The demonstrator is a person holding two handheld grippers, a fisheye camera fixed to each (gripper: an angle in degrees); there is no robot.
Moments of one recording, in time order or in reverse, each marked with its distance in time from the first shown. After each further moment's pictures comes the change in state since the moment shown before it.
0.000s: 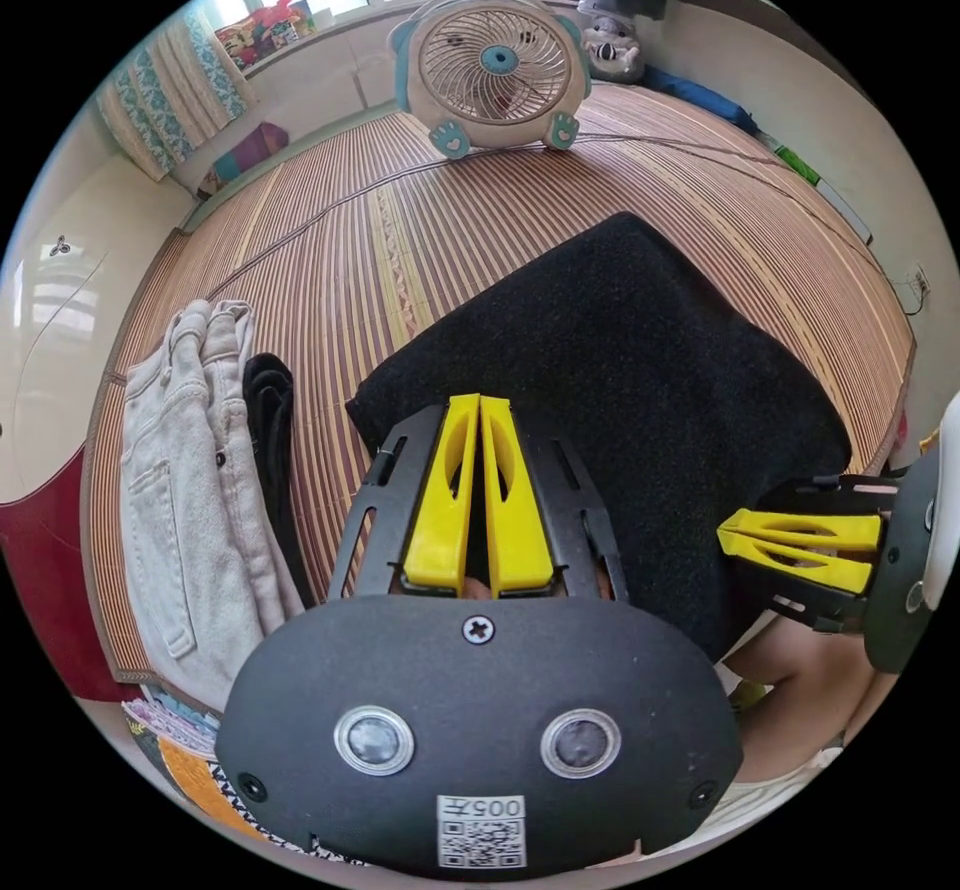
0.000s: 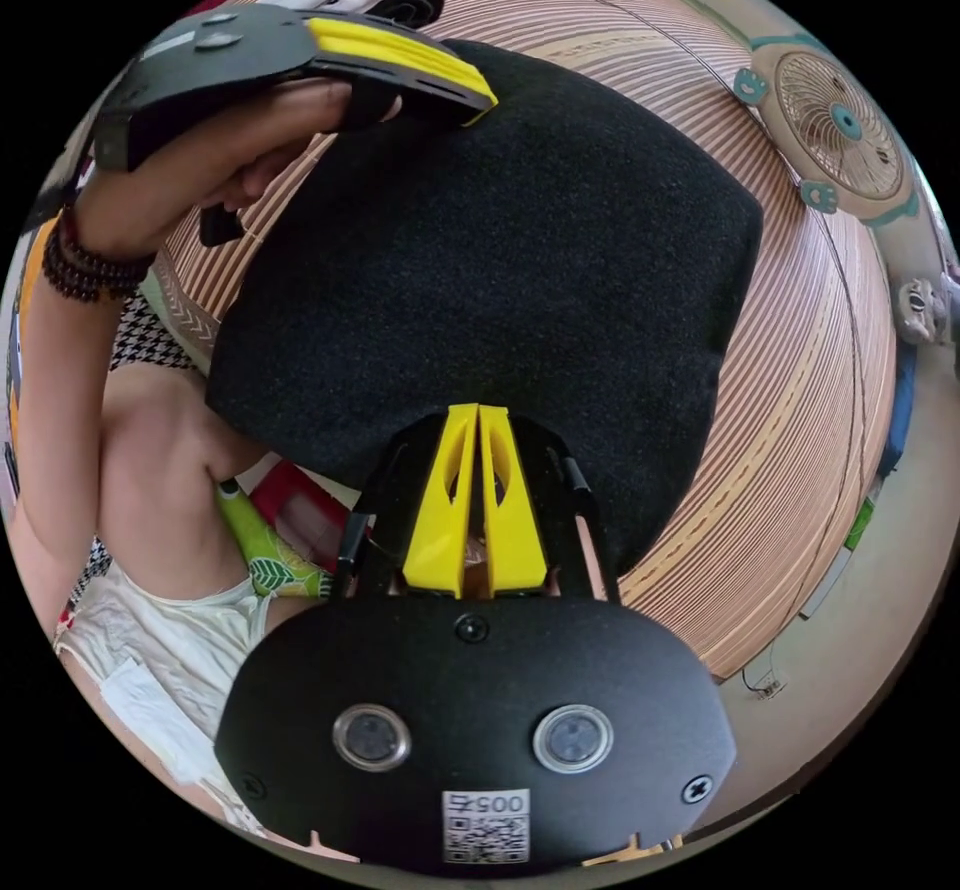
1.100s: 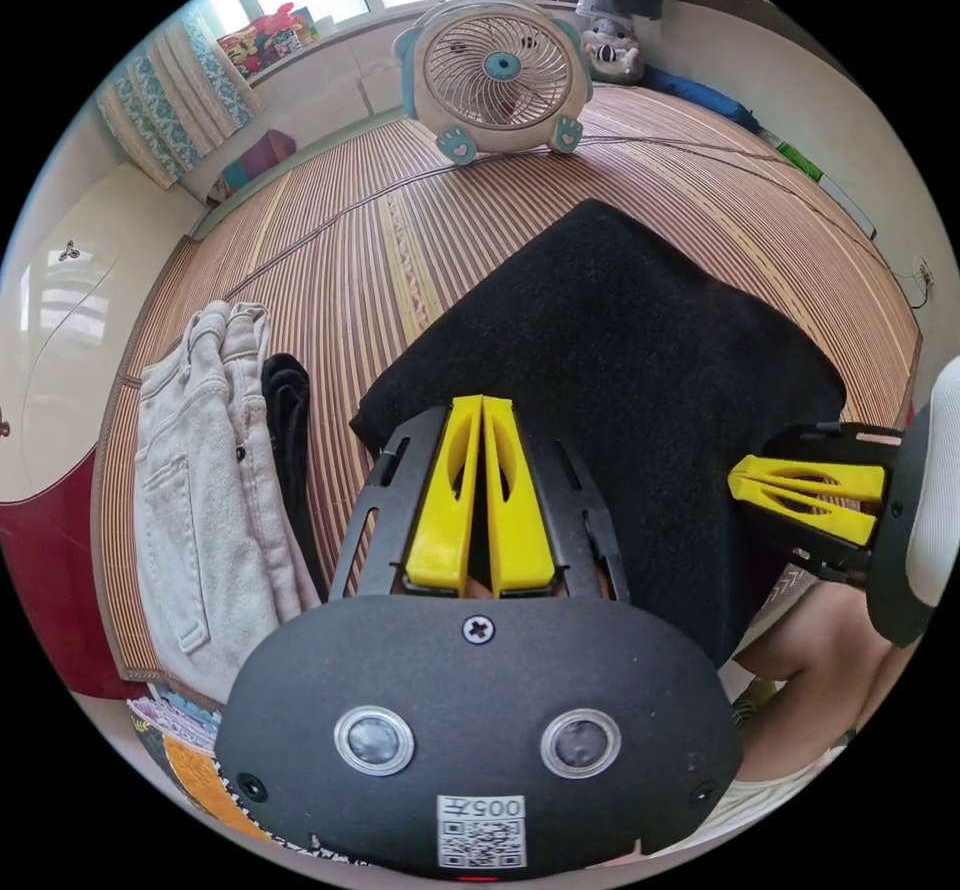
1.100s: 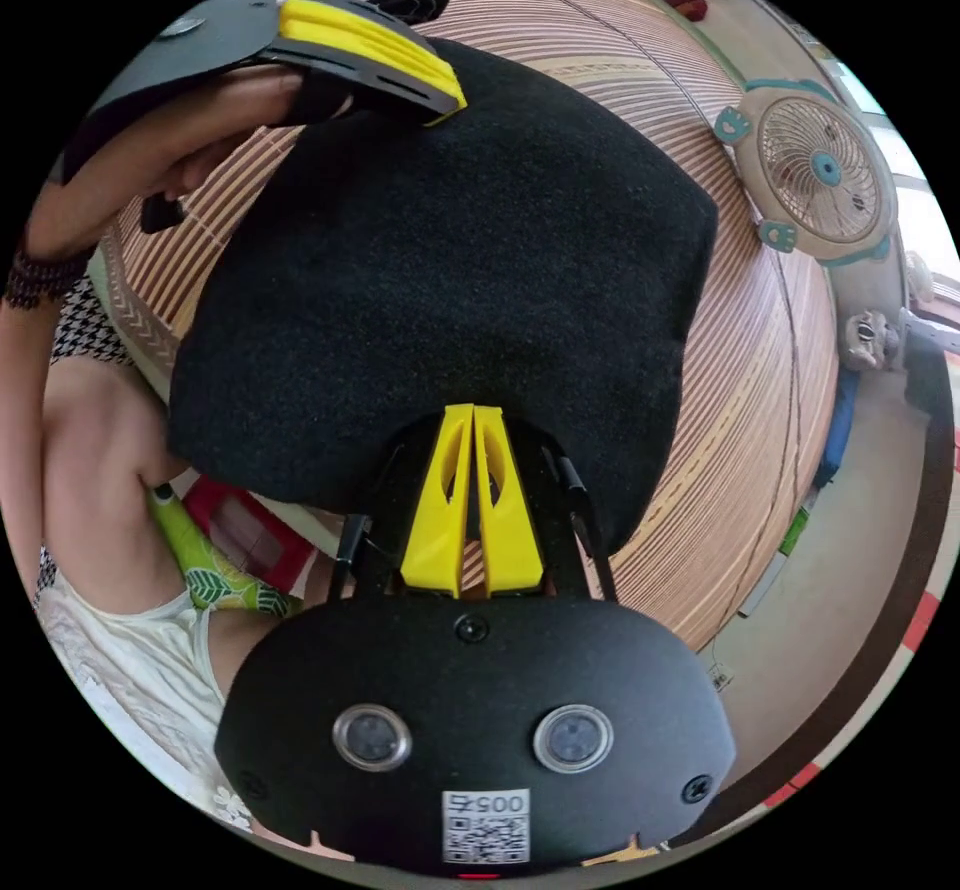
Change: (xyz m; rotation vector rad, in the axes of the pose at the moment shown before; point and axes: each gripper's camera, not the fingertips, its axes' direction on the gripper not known) left arm -0.009 0.016 -0.014 0.017 -0.039 0.017; right arm -0.086 -0.003 0.032 0.017 0.260 -0.009
